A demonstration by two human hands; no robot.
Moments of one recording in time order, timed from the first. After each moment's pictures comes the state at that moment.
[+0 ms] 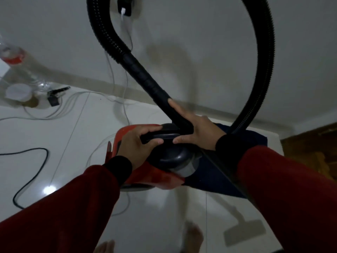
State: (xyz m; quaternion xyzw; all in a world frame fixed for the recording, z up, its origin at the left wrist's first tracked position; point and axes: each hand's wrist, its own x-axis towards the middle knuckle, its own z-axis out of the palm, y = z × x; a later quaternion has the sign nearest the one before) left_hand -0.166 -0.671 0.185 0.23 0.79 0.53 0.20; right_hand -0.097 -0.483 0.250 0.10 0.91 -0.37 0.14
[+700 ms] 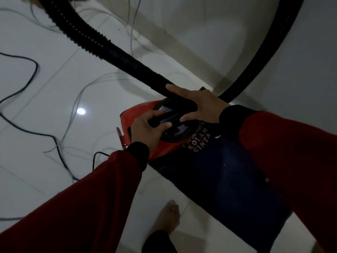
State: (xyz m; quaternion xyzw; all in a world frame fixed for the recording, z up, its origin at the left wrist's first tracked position) left_hand -0.123 -0.517 0.001 -0.15 0.79 0.57 0.16; right_hand -0.185 -0.330 0.034 -0.18 0.88 -0.31 0.31
